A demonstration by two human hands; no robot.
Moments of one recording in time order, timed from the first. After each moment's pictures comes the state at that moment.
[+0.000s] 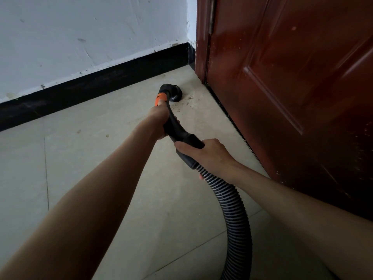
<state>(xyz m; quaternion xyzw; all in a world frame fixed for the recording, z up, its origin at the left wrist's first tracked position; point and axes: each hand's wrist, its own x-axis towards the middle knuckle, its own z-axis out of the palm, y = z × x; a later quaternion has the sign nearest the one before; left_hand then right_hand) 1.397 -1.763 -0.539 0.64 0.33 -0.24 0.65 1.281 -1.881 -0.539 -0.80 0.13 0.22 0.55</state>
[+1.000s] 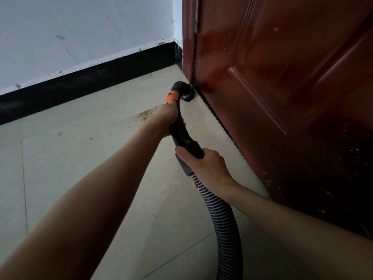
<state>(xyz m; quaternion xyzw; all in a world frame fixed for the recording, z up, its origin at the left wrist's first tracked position) 1.398 -1.805 -0.539 0.72 0.23 -0.28 0.59 1.257 -1.890 -0.552 -0.78 0.19 0.15 0.58</state>
